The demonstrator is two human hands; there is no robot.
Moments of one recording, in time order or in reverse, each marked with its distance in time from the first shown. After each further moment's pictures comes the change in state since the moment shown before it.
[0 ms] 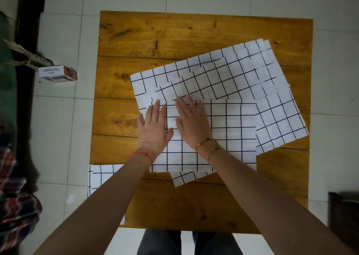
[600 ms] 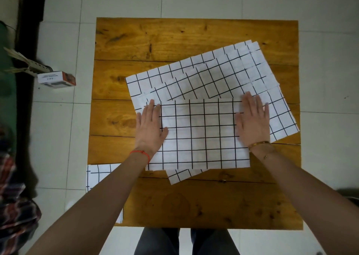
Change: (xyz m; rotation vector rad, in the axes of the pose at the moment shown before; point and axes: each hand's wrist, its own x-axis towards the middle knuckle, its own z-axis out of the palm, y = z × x) left_hand -0.003 0.005 -0.007 -0.146 0.049 0.009; right_hand -0.082 0.148 -0.012 0.020 0.147 0.379
